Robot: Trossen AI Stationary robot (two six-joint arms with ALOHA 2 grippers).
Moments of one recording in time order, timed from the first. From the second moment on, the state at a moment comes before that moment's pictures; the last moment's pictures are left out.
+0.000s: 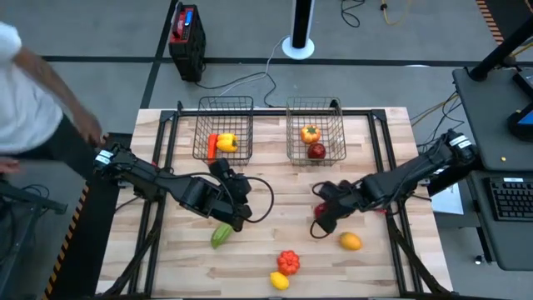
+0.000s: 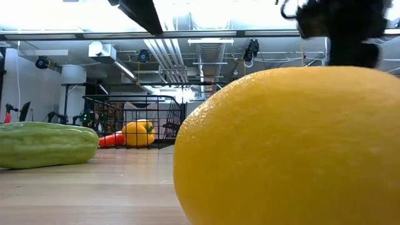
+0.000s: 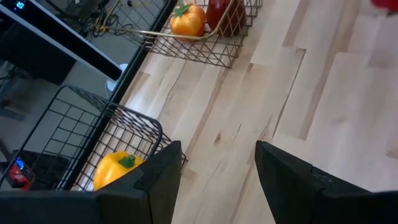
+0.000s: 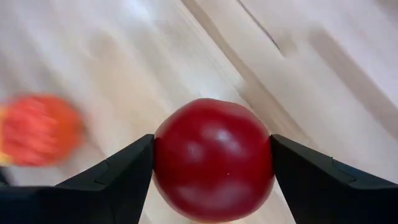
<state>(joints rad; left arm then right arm) -0.40 1.61 1.44 -1.04 -0.80 -0.58 0.39 1.35 0.95 -0.74 0.17 1.04</state>
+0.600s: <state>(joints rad) -0.43 1.61 1.08 -0.07 -0.65 -0.03 0.35 1.28 0.52 0.73 0.02 0.46</state>
